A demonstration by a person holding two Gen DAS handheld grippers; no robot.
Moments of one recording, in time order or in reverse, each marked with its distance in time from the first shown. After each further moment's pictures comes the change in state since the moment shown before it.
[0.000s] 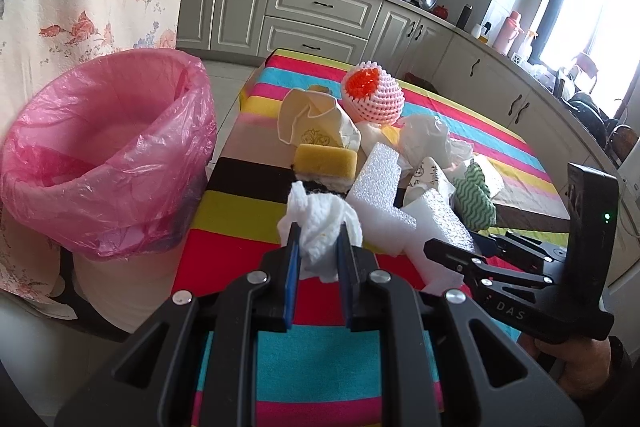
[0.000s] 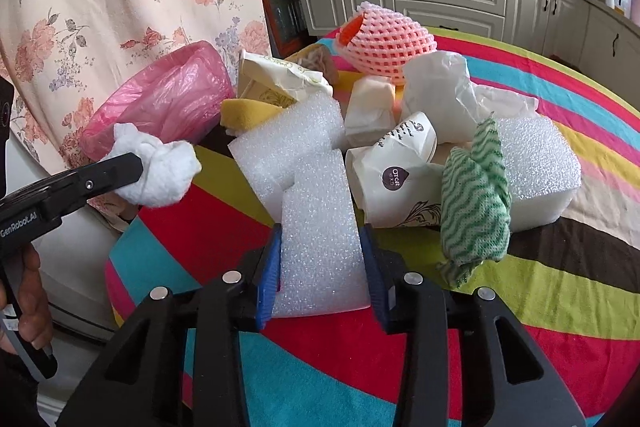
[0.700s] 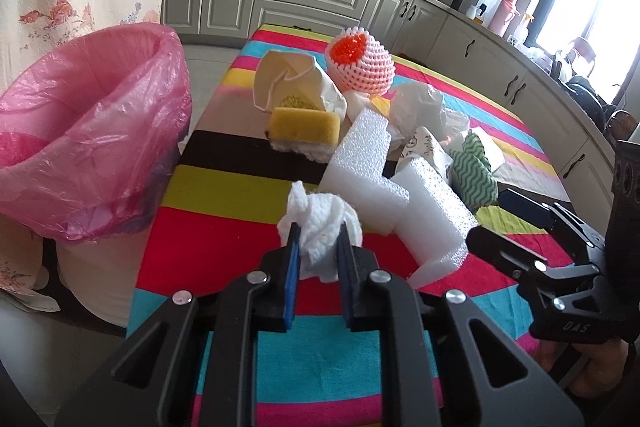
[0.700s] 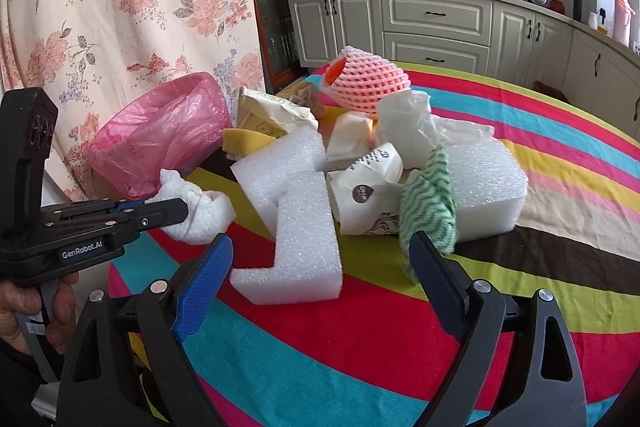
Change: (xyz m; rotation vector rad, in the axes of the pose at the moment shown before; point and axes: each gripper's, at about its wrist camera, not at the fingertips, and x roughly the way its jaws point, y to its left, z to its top) left arm 0.026 -0.017 -0.011 0.015 0.066 -0.019; right arm -0.035 -0.002 -0.007 -0.015 -0.114 -0.042
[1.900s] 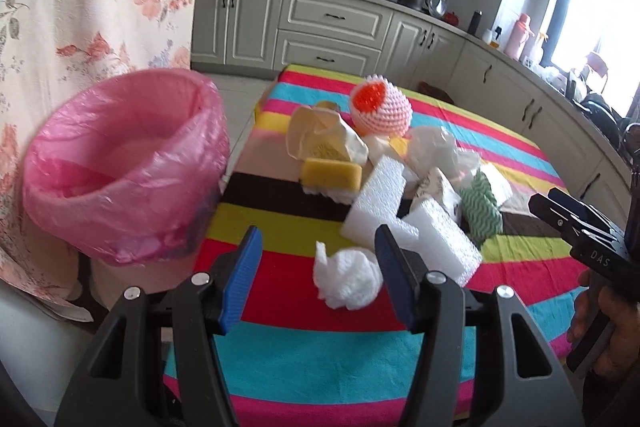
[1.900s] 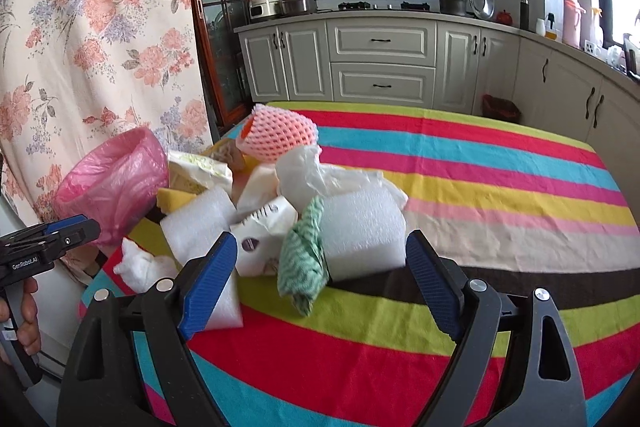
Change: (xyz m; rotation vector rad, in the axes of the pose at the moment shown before) left arm -0.037 0.002 0.010 0.002 -0.096 0.091; right arm -0.041 -0.061 0.015 0.083 -0.111 -0.154
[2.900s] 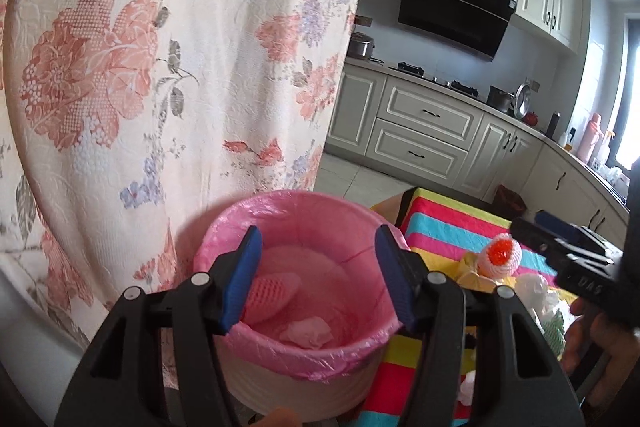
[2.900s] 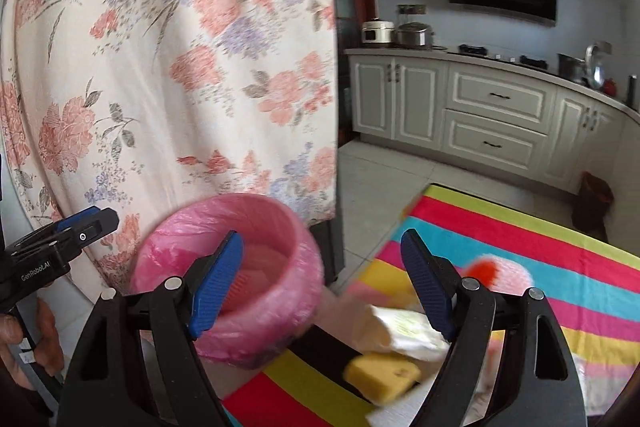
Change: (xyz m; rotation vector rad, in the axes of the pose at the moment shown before) left arm -0.092 0.150 0.071 -0.189 -0.296 0.258; right arm 0.062 0.200 0.128 -0.198 -0.095 0.260
